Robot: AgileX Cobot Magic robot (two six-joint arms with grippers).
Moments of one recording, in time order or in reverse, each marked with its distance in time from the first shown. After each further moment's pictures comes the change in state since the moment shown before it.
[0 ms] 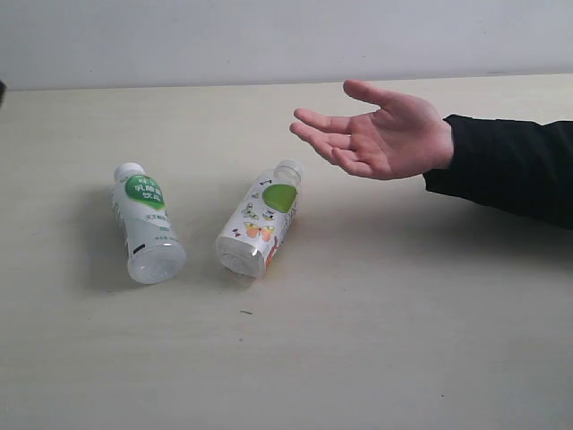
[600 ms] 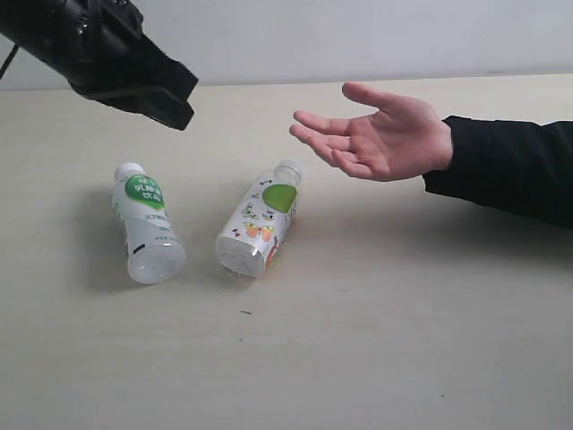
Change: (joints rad) left arm -0.260 0.327 -0.165 -0.130 -0.082 0.106; right arm 0.000 0.000 0.000 0.000 0.000 0.000
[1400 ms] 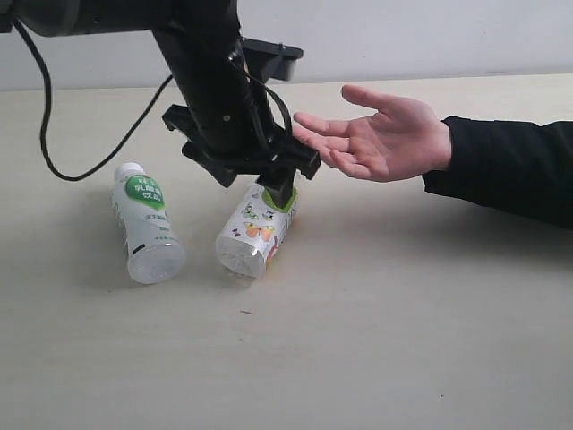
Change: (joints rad) left arm -0.243 0.403 -0.278 0.307 0.114 -0.456; right arm 0.000 0.000 0.000 0.016 0.000 0.000
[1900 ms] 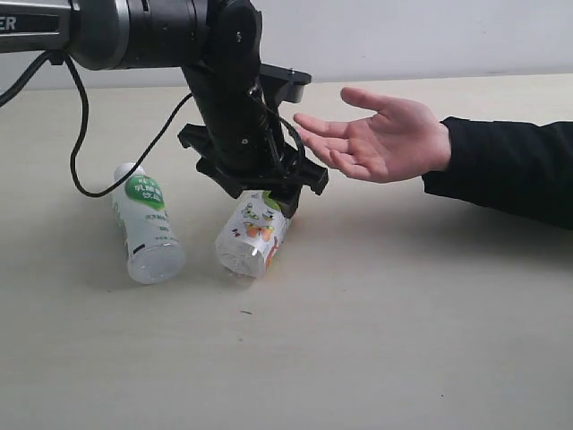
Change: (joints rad) left arm -0.008 0.079 -0.004 0.035 -0.076 -0.054; right arm 0.000 0.000 0.000 0.004 0.000 0.000
